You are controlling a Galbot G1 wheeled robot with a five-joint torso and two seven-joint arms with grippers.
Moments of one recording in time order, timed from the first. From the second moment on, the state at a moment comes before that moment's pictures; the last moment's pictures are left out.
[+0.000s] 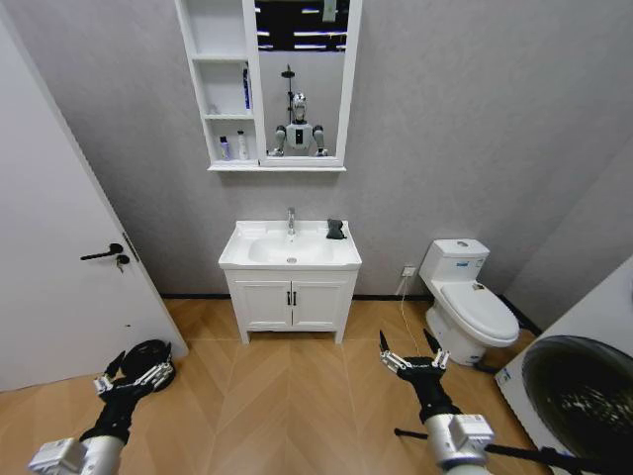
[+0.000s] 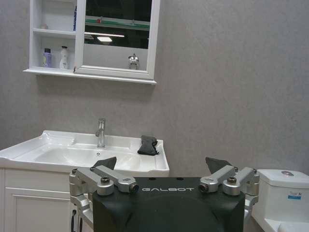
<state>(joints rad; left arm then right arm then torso) 1.74 -1.43 -0.97 -2.31 -0.43 0.11 0.06 -1.74 1.31 0.49 2.43 0.09 -0.13 0.25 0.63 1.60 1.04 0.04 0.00</state>
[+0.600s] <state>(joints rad) 1.74 -1.43 -0.97 -2.31 -0.43 0.11 0.06 -1.74 1.31 0.49 2.43 0.09 -0.13 0.25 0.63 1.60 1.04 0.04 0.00</state>
